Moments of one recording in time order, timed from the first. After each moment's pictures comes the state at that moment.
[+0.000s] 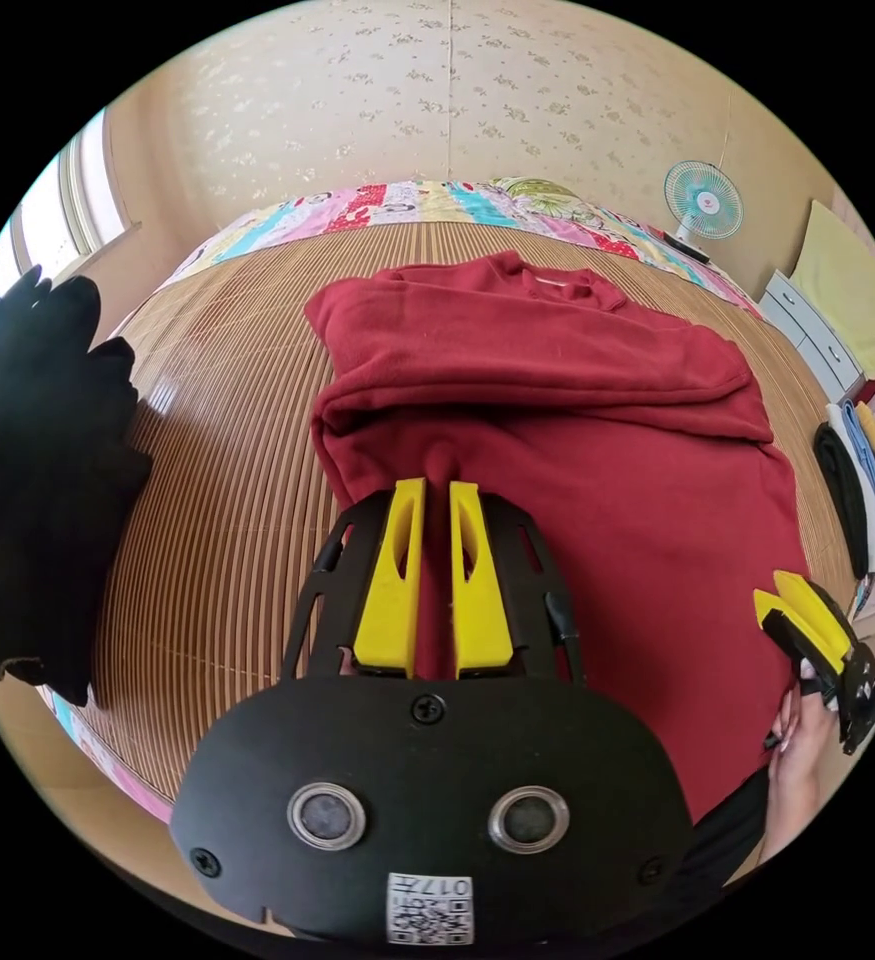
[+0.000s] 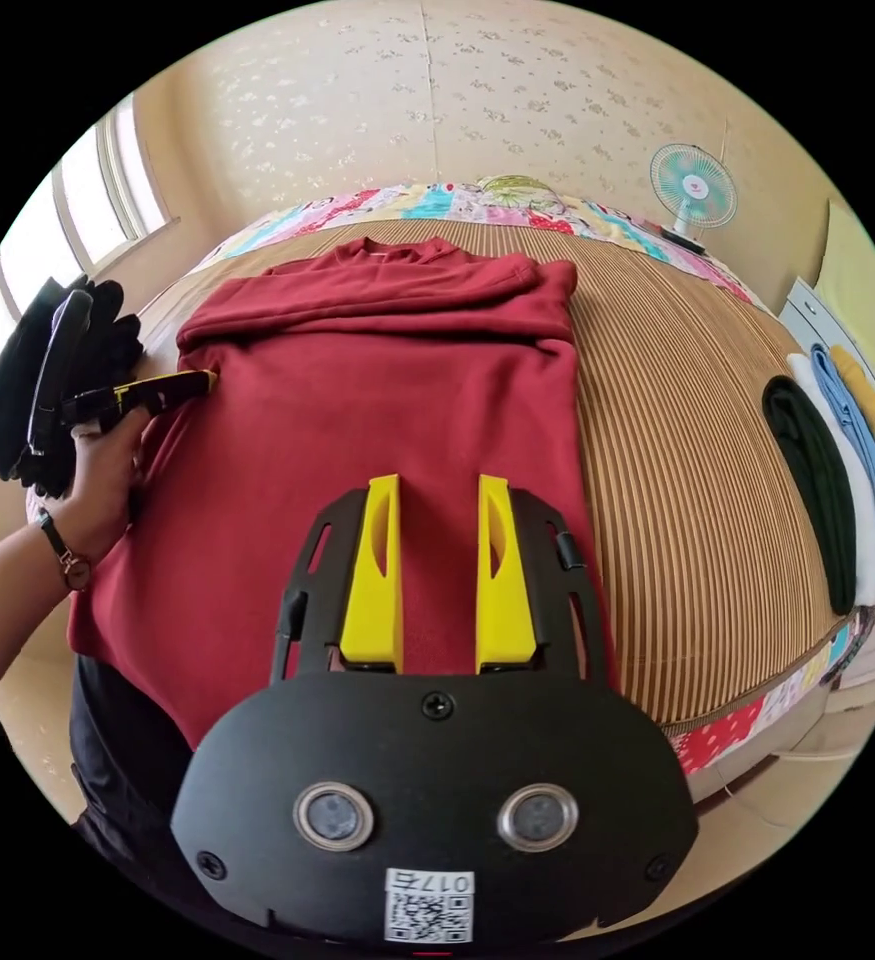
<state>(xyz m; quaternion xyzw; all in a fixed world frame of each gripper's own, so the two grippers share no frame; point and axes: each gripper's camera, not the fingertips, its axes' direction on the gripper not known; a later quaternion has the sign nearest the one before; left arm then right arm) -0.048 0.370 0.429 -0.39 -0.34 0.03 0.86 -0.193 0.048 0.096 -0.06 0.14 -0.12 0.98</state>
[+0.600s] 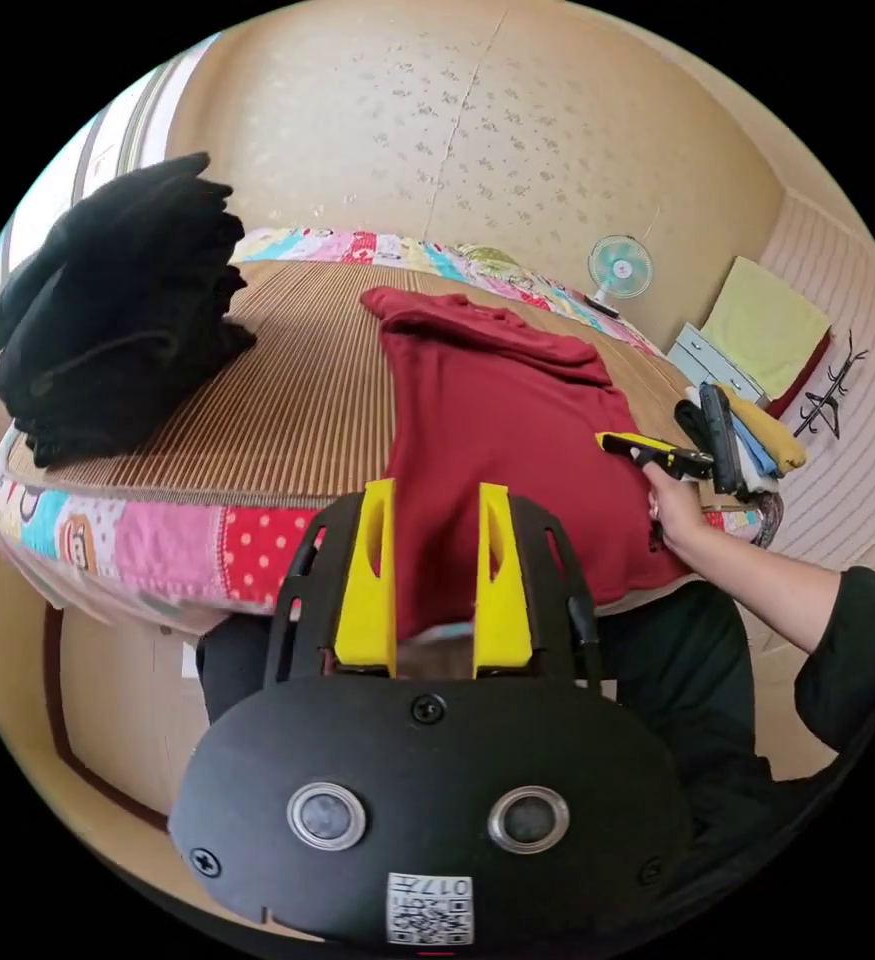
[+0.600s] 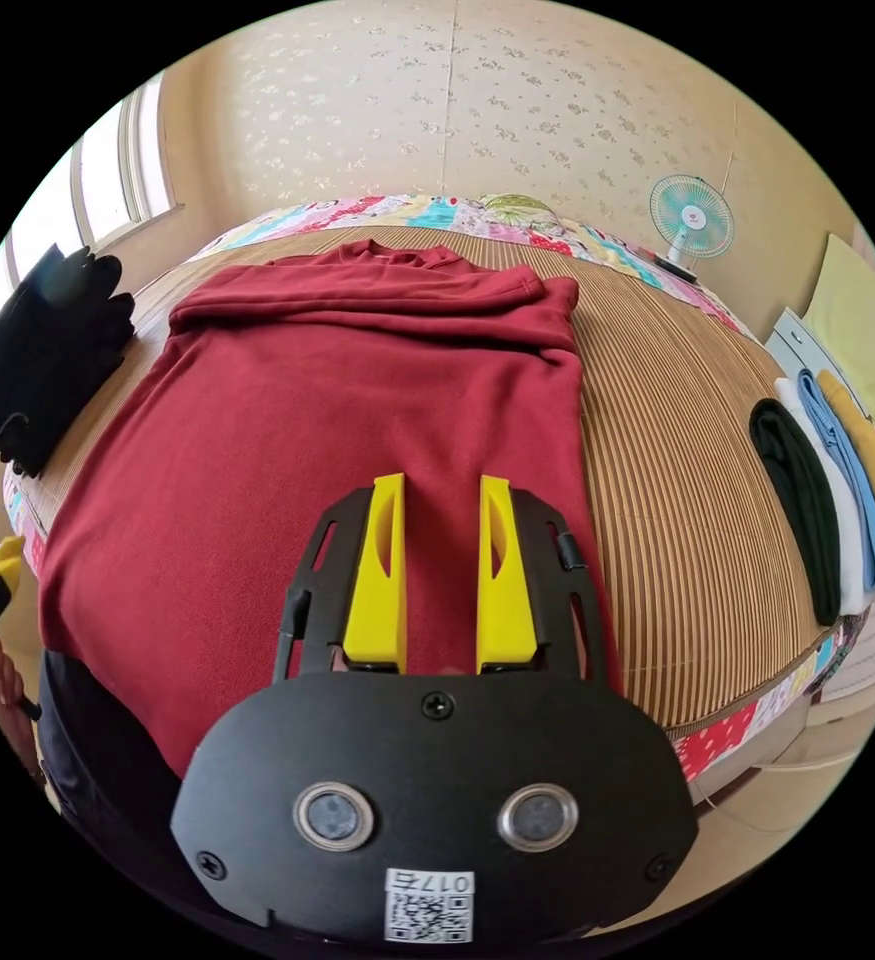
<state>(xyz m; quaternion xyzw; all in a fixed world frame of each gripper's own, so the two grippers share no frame) 0.049 0.380 0.141 -0.32 -0.25 -0.05 0.91 -0.211 0.031 0.095 -0.04 0.15 -0.13 0.98</state>
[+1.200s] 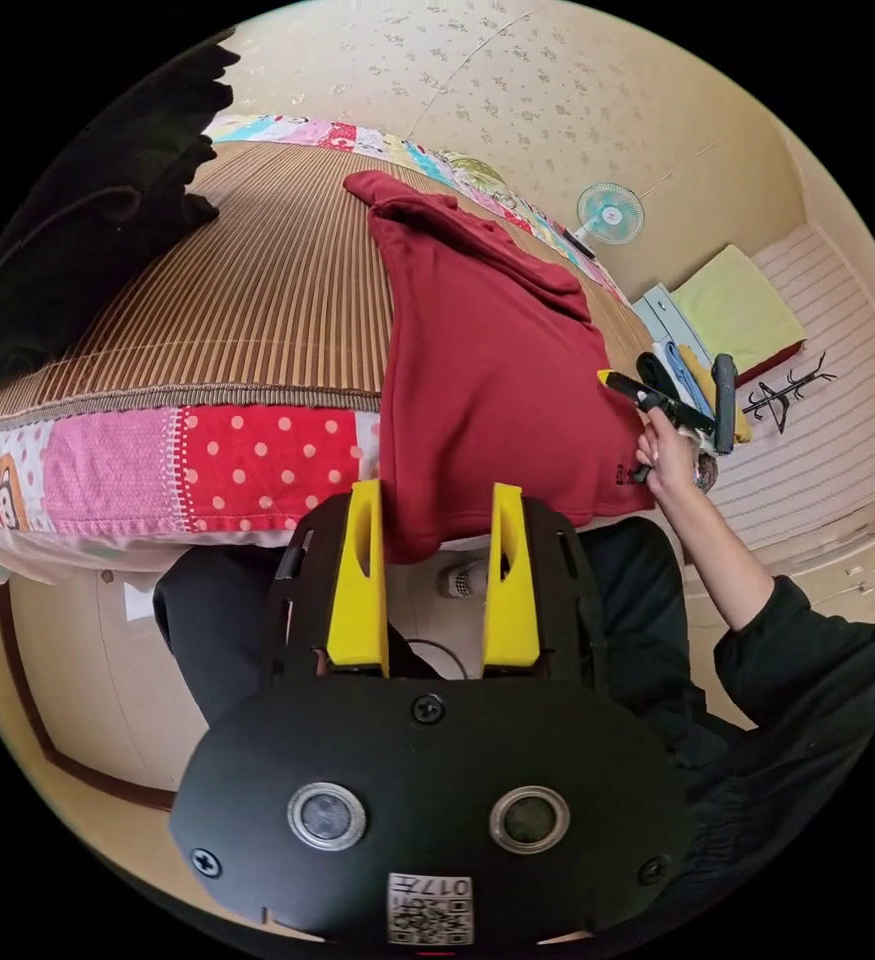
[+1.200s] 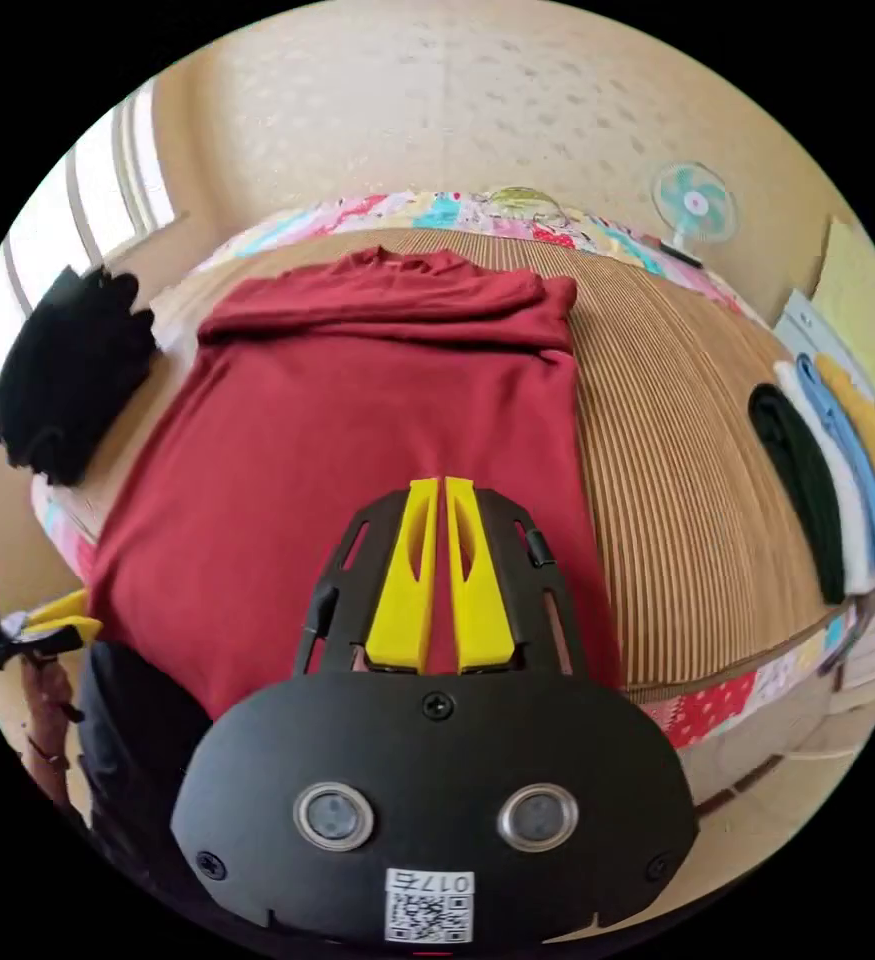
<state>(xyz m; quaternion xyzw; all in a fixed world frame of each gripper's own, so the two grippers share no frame) 0.014 0.325 0.186 -0.41 -0.13 -0.11 0.90 -0.114 0.003 -0.015 0.01 -0.01 -0.01 1.00</state>
